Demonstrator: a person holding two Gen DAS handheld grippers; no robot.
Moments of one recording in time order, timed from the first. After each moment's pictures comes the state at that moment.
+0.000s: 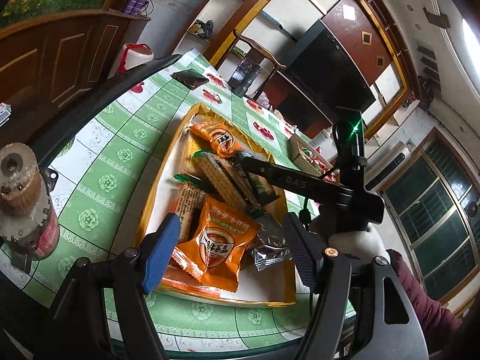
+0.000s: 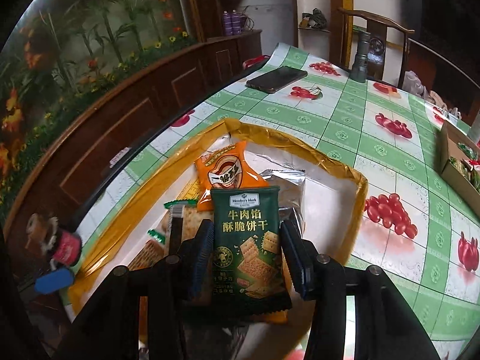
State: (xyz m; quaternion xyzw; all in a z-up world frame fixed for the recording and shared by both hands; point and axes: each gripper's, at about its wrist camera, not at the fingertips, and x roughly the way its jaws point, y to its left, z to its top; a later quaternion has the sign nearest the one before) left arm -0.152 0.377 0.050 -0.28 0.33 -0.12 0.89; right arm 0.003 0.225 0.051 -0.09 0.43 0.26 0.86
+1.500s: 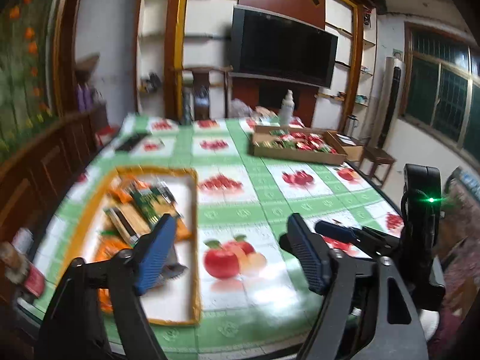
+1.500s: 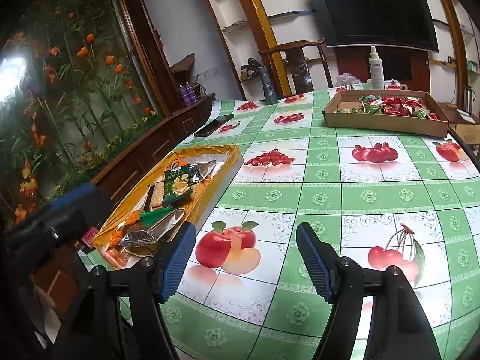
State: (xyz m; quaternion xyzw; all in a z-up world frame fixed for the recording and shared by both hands) left arm -0.182 0.168 0.124 0.00 0.25 -0.09 0.96; right arm -0.148 0.019 0.065 0.08 0.31 0.20 0.92
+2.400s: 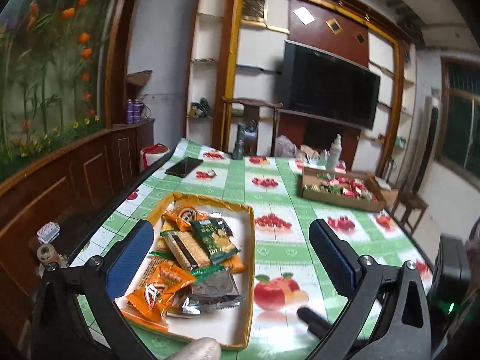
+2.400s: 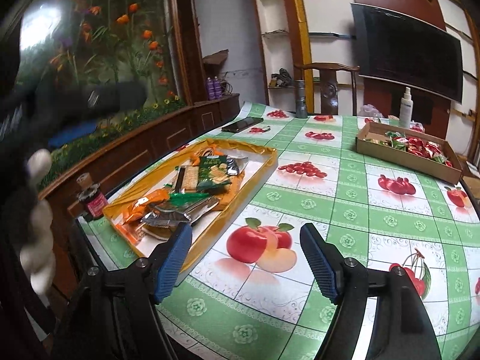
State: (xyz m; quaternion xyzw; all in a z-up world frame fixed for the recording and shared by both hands) left arm -0.178 0.228 0.140 -0.06 0.18 0.02 0.98; right arm -0.179 0.078 0.070 -0.03 0.28 0.23 0.93
